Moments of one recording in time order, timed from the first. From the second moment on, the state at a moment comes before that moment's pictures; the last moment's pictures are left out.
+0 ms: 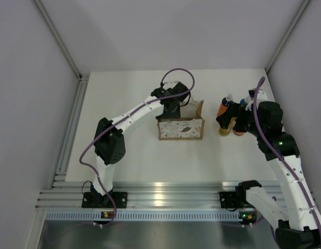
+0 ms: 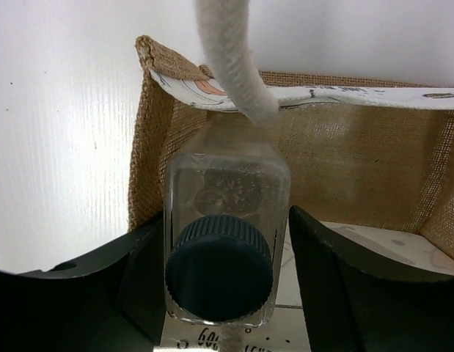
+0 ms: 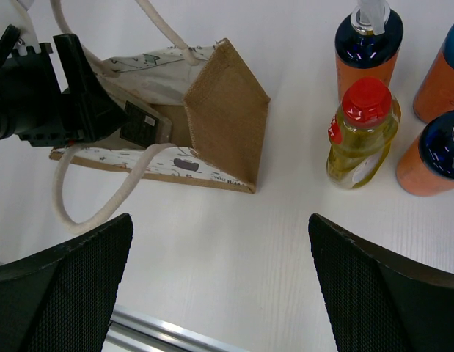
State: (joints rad) left arm -0.78 2.03 1.89 -1.03 -0.45 -0.77; right arm 0.17 0.81 1.02 -0.69 -0.19 0.33
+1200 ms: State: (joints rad) left arm -0.79 2.09 2.00 -1.01 -0.37 -0.72; right arm 0.17 0.81 1.01 -0.69 -0.21 0.33
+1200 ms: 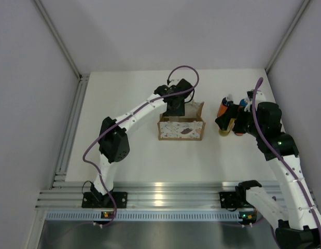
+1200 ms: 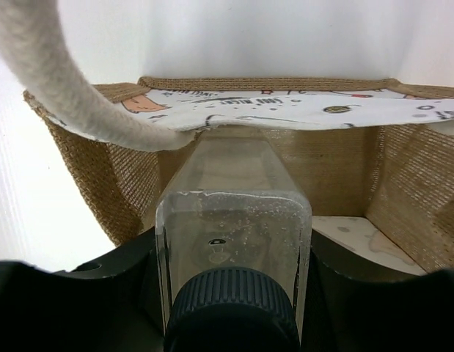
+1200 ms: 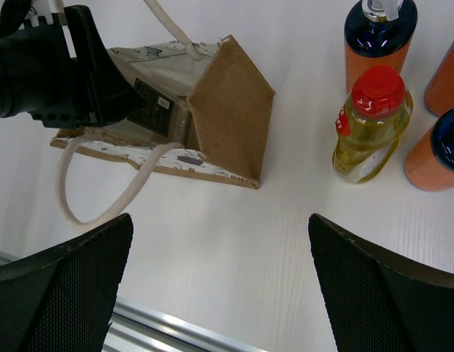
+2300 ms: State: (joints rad) left arm -0.77 1.59 1.98 -0.92 -0.27 -0.71; right arm 0.17 0.83 1.01 -0.69 -0.21 0.32
